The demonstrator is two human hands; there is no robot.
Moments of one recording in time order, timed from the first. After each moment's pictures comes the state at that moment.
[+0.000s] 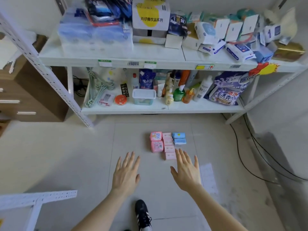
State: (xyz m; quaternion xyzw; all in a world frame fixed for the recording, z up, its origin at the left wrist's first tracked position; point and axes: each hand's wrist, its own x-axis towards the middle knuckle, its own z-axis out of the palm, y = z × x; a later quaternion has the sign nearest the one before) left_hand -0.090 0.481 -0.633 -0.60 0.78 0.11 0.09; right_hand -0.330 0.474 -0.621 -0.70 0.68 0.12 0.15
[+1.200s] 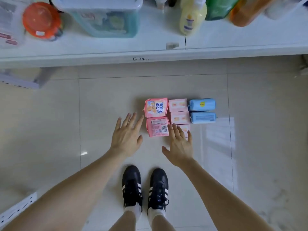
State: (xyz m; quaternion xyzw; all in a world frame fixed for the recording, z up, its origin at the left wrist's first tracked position) left_hand -0.176 0.198 -1.070 -0.57 0.77 0.20 0.19; right_hand -0.382 0.241 -1.088 -0.69 0.64 0.18 0.29
